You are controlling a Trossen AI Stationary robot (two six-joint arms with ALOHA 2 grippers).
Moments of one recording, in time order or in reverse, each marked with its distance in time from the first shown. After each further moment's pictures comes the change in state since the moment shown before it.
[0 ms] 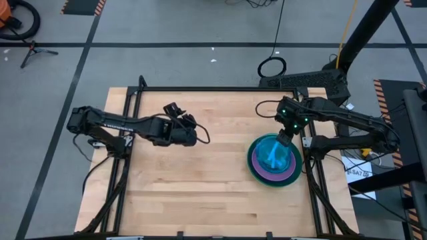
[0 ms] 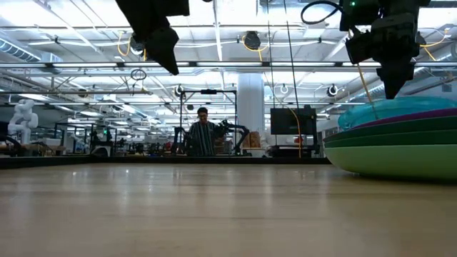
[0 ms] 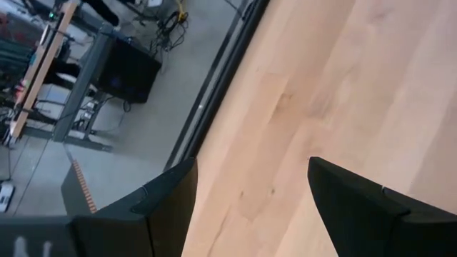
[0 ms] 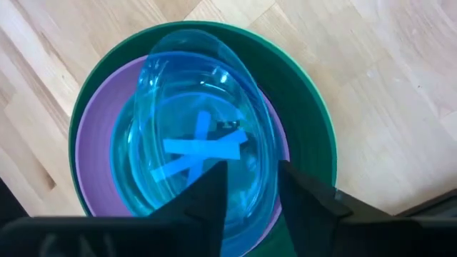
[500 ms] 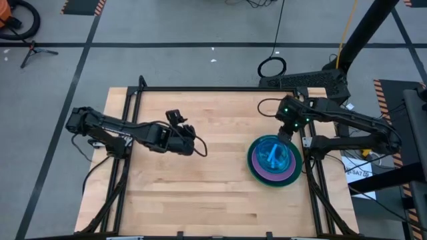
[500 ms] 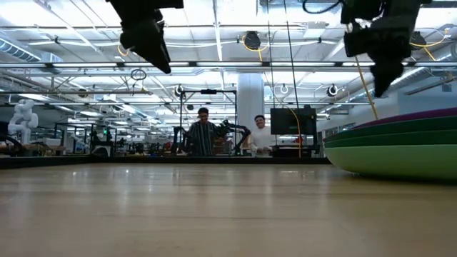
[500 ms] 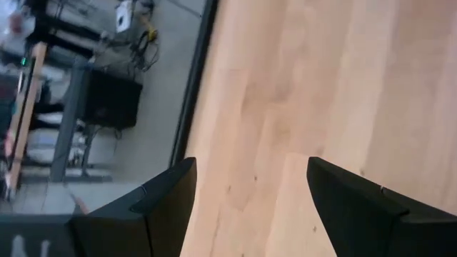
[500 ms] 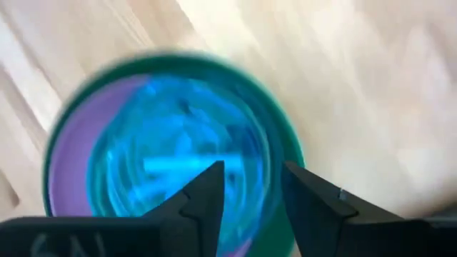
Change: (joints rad) left arm -0.091 -0.006 0.000 -0.052 0.056 0.110; right arm 0.002 -0.035 -0.001 0.056 0.082 -0.070
